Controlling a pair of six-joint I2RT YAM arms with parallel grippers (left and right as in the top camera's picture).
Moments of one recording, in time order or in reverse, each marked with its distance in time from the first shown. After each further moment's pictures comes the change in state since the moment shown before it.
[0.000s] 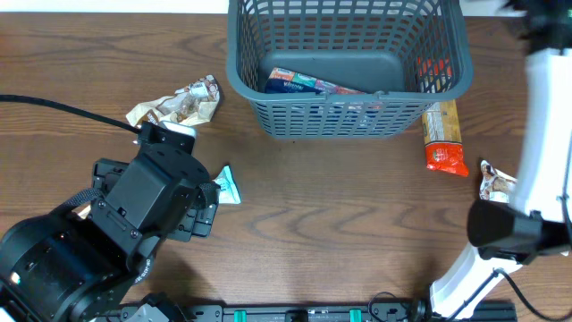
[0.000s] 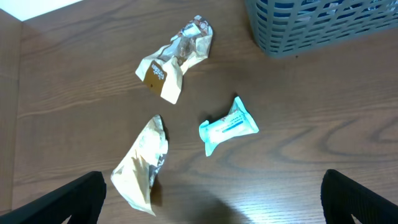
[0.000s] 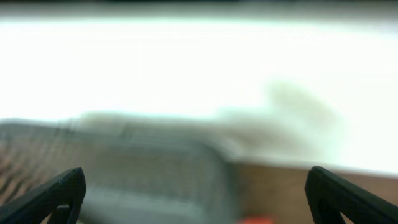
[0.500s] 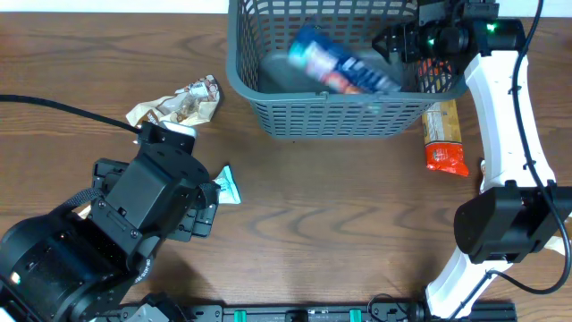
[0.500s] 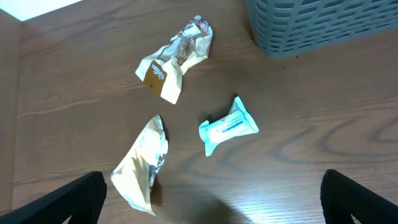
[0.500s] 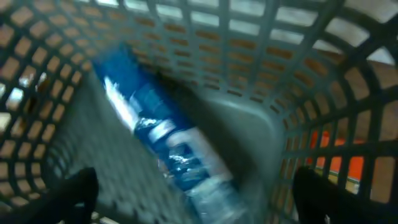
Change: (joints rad) left arm 0.000 0.000 0.000 0.000 0.000 0.000; right arm 0.169 -0.014 -0.496 0.000 -0.034 -0.100
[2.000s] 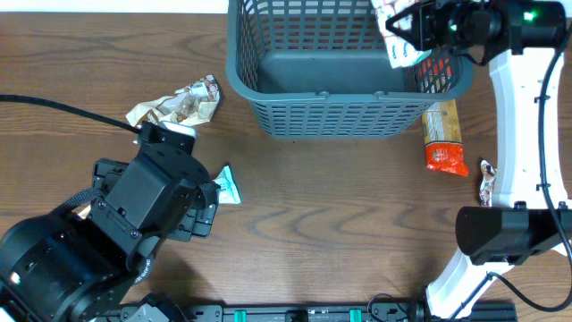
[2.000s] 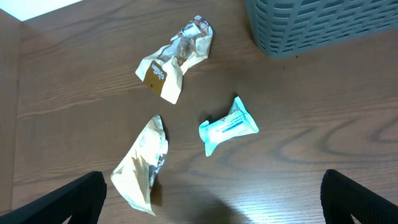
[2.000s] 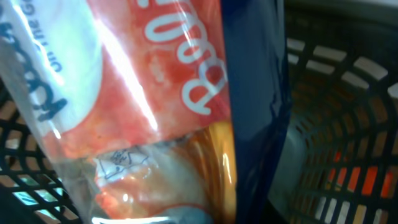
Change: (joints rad) left arm 0.000 0.000 0.000 0.000 0.000 0.000; right arm -0.010 -0.011 0.256 -0.244 -0.137 -0.058
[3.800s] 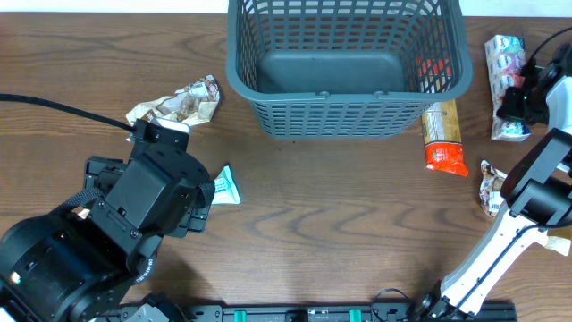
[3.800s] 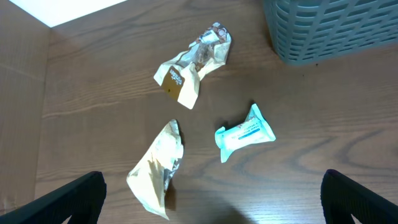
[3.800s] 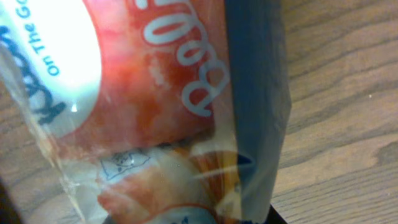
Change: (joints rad) left arm 0.000 0.000 0.000 0.000 -0.075 0.000; right arm -0.532 0.455 -0.207 0.227 0.441 -0.020
